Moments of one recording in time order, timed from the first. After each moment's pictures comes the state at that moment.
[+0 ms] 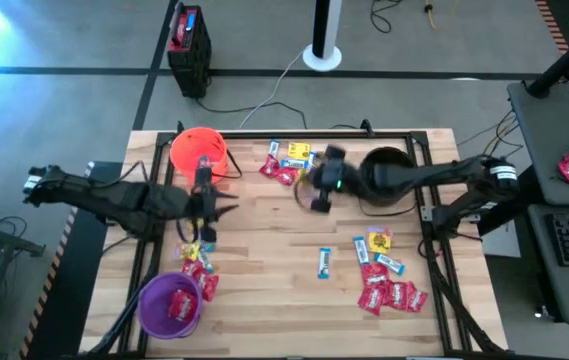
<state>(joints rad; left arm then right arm) -0.16 0.86 0.73 -0.31 -0.43 0.30 -0.14 1.49 1.08 -0.25 0.40 -0.20</state>
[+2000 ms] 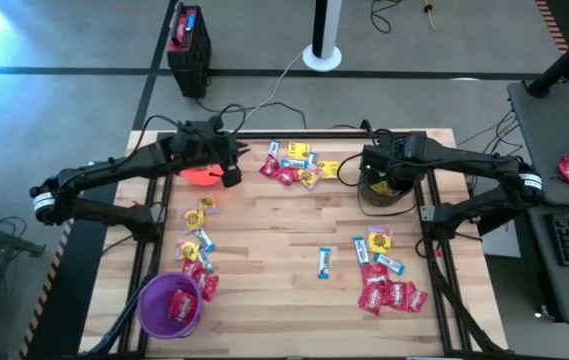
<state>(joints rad) 0.43 1.13 0.94 -0.31 -0.12 0.35 -0.33 1.29 1.16 -1.38 0.57 0.91</state>
